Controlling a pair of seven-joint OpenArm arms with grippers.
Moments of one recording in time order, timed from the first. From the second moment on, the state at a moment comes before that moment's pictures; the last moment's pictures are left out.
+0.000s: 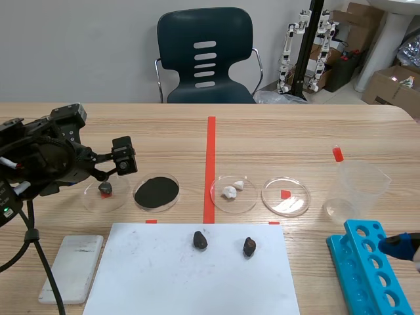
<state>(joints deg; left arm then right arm) -14.9 -17.5 16.1 67.0 -34.2 17.4 32.1 -64.1 26.8 14.1 122.6 -2.5 27.2 5.0</state>
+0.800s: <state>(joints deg) -5.8 -20.0 16.1 74.7 -34.6 5.8 12.5 -64.1 26.8 14.1 122.6 -2.5 27.3 5.0</state>
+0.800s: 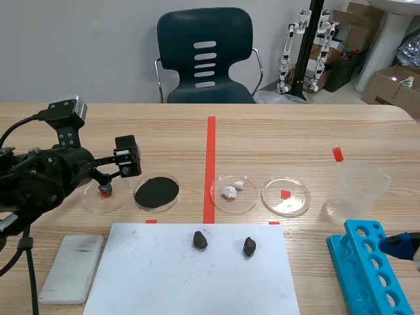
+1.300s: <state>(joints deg) 13.5 -32.2 16.1 97.2 -25.1 -6.9 1.5 -64.1 26.8 14.1 122.6 -2.5 27.3 5.0</state>
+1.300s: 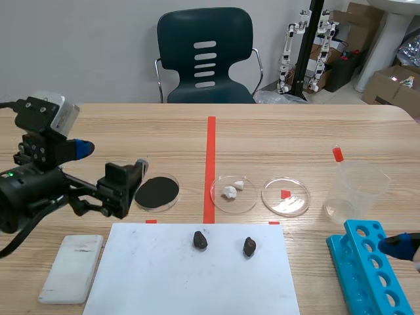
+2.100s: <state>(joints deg) 50.7 -31.7 -4.9 115.1 -15.6 -16.8 -7.6 -64.1 26.8 14.1 122.6 -2.5 27.3 5.0</state>
